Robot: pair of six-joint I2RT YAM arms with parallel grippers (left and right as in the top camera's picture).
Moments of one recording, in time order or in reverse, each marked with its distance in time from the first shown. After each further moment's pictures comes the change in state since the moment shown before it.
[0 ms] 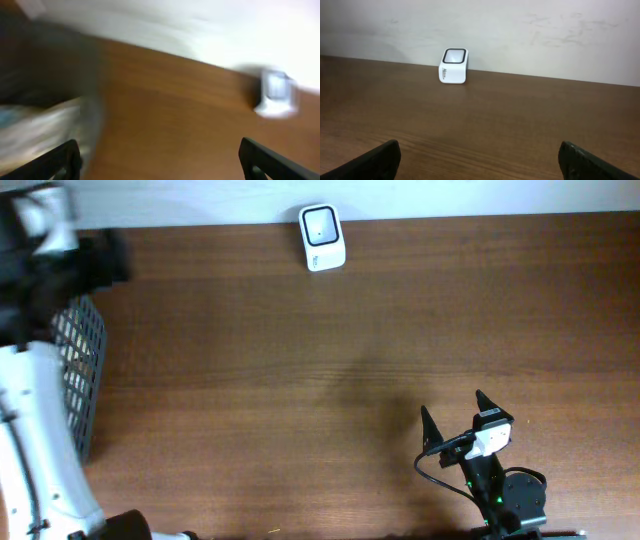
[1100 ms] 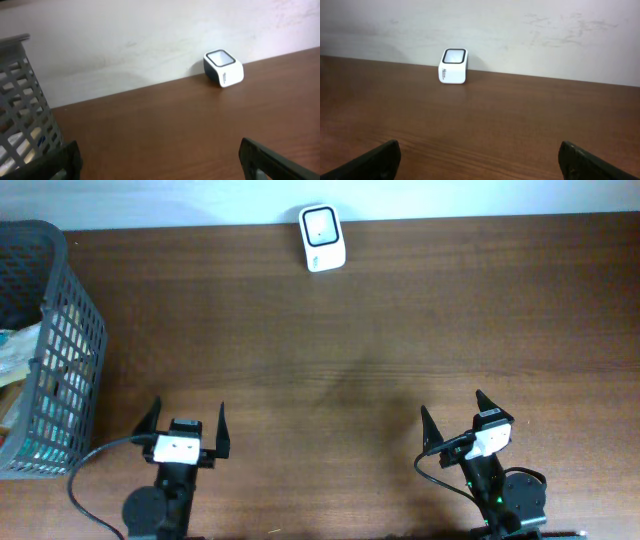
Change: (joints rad) left arm -0.299 -1.490 -1.817 0.976 -0.049 0.261; right arm 0.000 -0.001 0.000 0.000 0.000 0.000
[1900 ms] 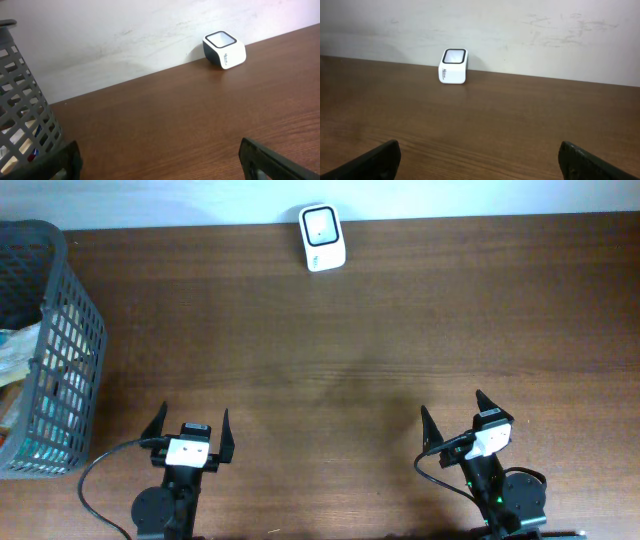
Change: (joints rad) left arm 0.000 -0.098 -0.113 -0.016 0.000 0.071; right arm 0.000 0.000 0.000 0.000 0.000 0.000
